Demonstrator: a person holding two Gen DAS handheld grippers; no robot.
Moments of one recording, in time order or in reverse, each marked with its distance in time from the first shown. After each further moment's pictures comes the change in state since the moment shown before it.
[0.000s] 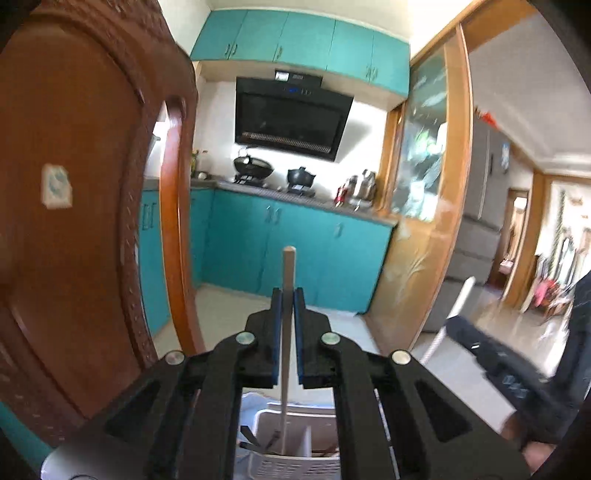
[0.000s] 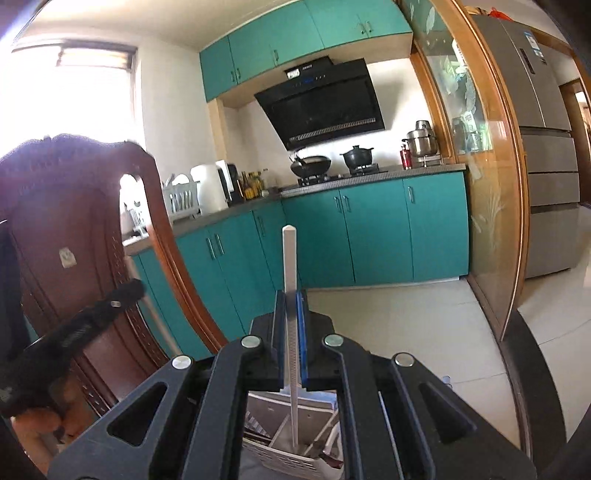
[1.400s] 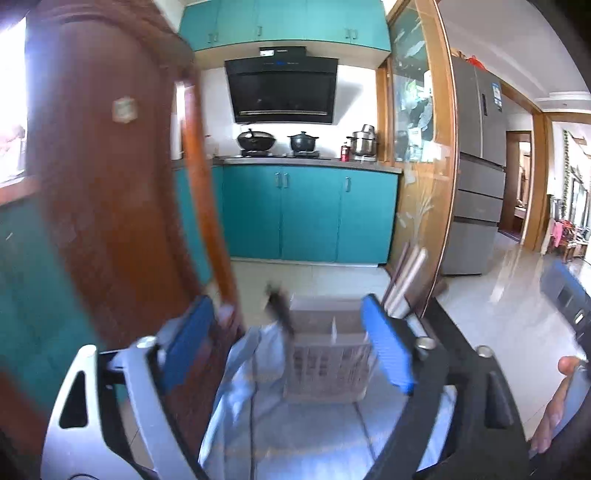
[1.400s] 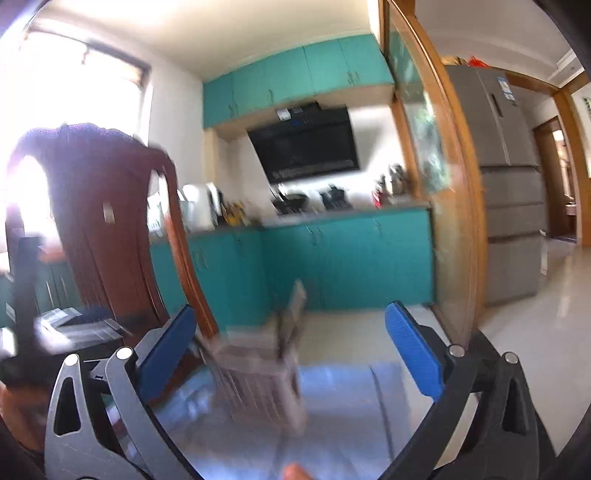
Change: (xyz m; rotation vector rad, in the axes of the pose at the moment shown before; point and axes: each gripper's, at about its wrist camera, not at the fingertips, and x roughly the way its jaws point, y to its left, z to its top) left arm -0.091 0.006 -0.102 0.142 0.078 0.061; right arm -0.155 -0.003 -0.121 -0.057 -0.149 -0.126
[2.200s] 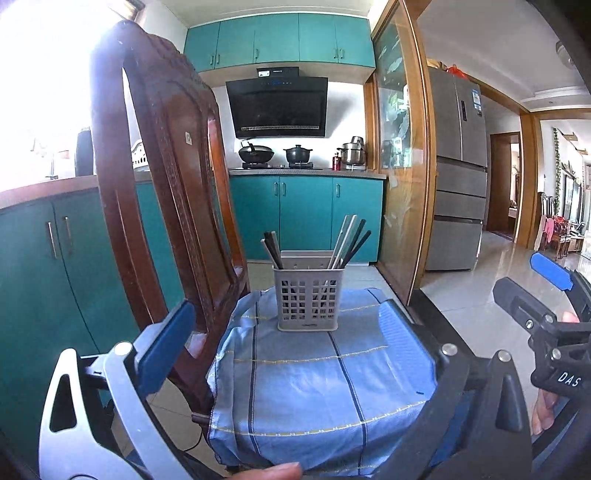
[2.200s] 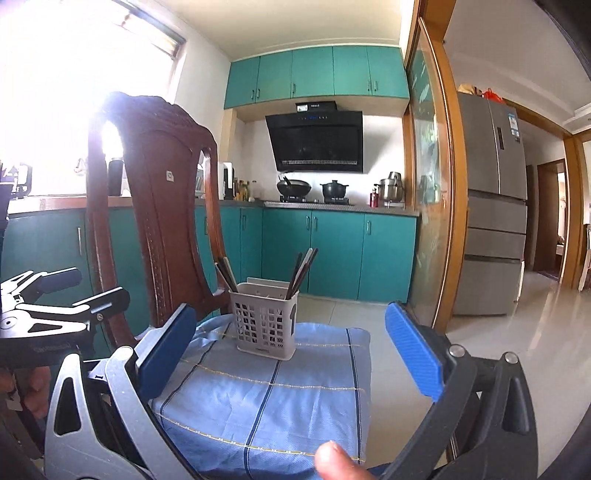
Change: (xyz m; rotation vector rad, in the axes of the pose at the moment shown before) left arm -0.191 -0.021 -0.070 0.028 -0.055 -0.008; right arm -0.156 0.047 -0.015 -0.170 0.010 -0.008
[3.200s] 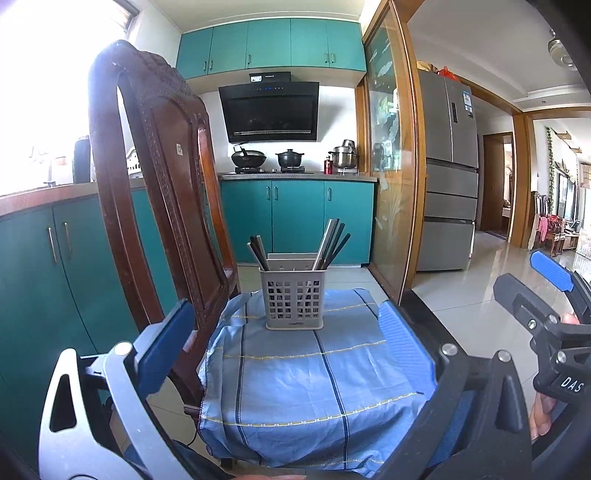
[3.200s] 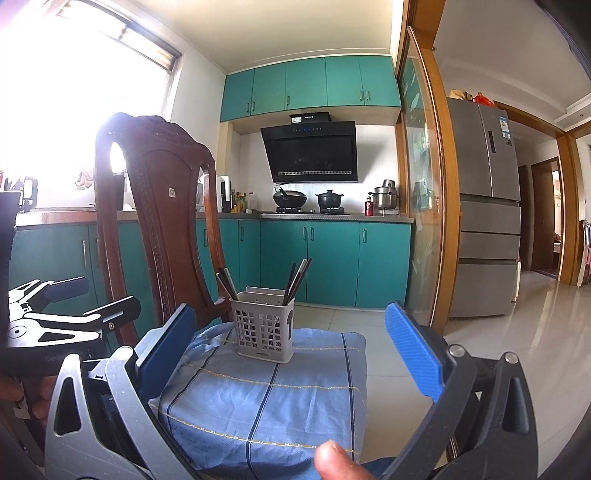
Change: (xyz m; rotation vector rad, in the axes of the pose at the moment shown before) left arm -0.022 -0.013 -0.003 0.014 -0.013 -0.024; right arm -0.033 -0.005 0.001 0.024 -0.031 -0.017
